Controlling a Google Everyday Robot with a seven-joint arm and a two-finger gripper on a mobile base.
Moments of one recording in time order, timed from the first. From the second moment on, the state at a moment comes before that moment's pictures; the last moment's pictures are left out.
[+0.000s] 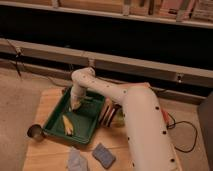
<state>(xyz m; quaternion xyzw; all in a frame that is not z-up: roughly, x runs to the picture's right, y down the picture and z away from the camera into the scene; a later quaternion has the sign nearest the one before) -0.188 0.115 0.923 -0.36 -0.24 -0.09 0.90</state>
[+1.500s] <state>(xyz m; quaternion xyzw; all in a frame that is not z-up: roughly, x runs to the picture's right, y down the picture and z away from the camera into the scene) -0.161 0.127 0.918 -0.38 -0.21 -0.05 0.90</state>
